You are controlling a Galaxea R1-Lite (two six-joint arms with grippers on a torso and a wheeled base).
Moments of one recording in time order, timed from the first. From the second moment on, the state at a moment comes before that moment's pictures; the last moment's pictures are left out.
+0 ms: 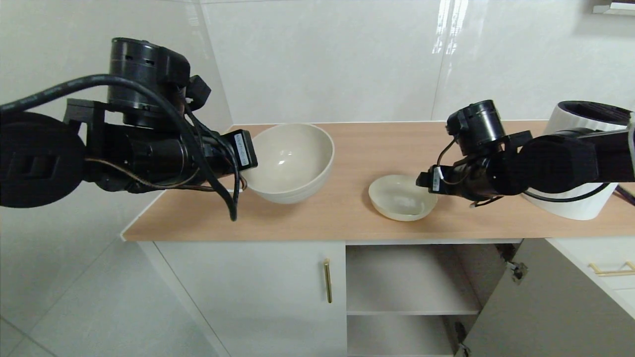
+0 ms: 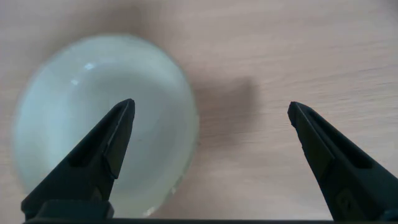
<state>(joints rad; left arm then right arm) -0.45 1.67 -1.33 0.09 0.18 -0.45 0.46 1.95 -1.49 0.17 -0.40 0.38</state>
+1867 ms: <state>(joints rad) -0.52 1.40 -0.97 0.09 0.18 -0.43 0.46 1.52 -1.18 0.44 -0.06 0.48</state>
